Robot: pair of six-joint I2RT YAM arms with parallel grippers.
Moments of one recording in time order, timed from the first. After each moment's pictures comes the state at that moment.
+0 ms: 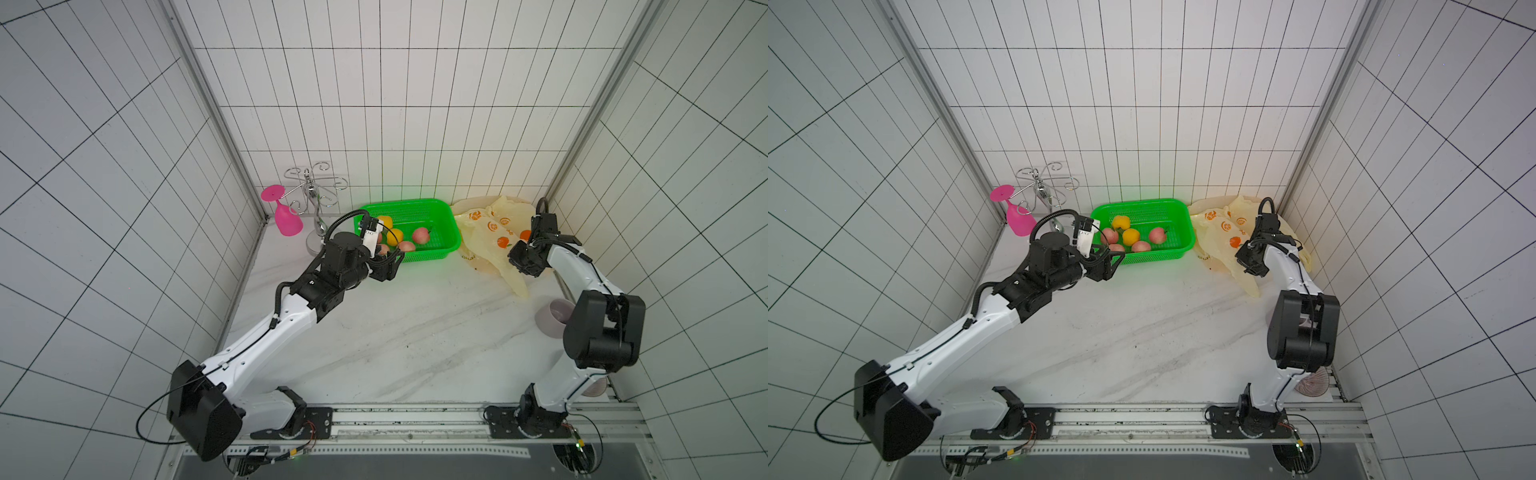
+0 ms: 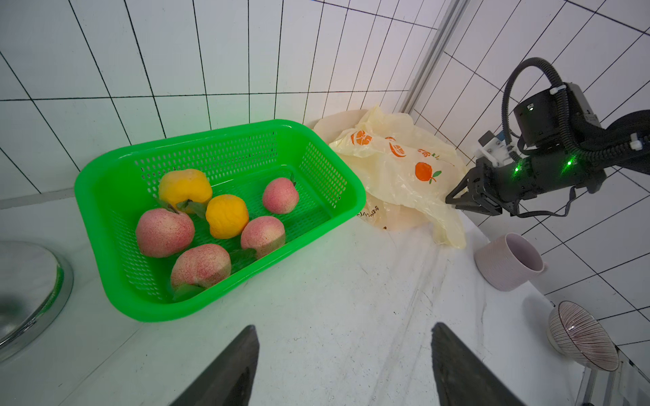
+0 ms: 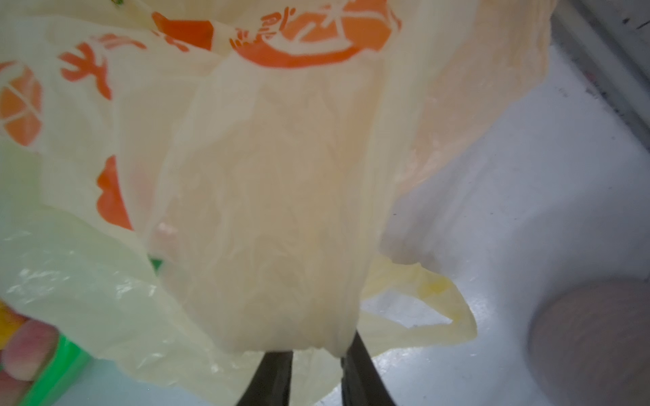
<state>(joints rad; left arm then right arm) -0.59 1.25 1.11 -0.21 0.14 -0.26 -0.13 1.70 1.40 -0.74 -0.07 0.56</state>
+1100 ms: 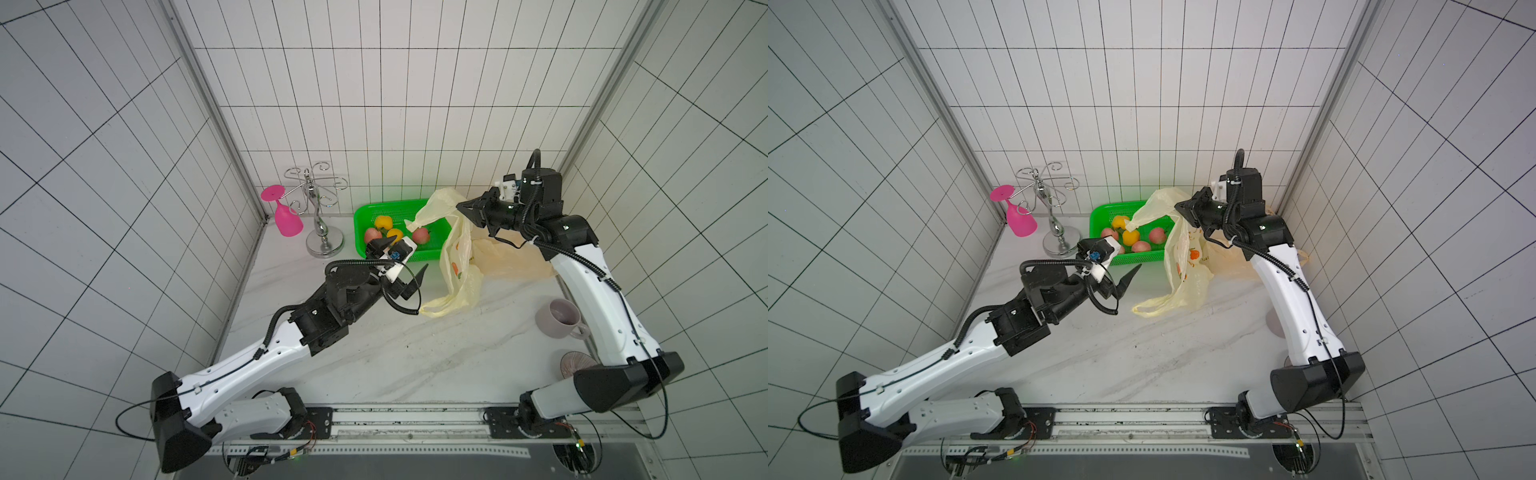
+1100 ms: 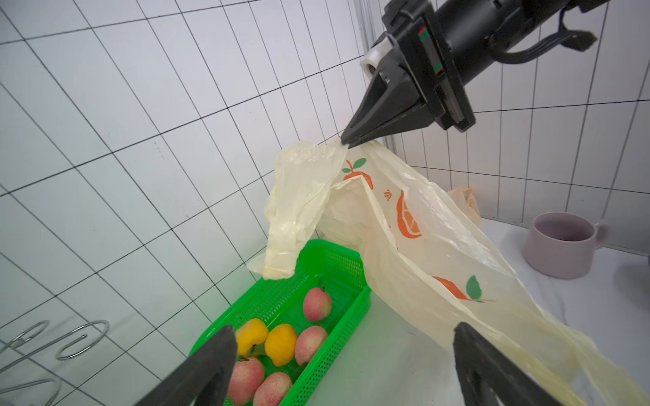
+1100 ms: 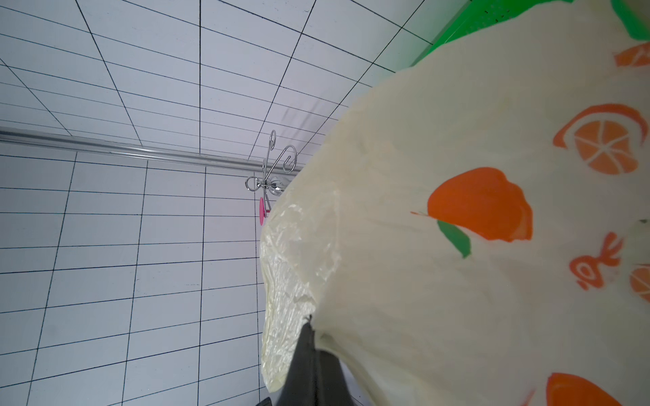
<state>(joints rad) -0.91 1.12 1.04 0.06 -0.23 0.31 0.28 1.48 1.76 -0.67 -0.52 1.11</state>
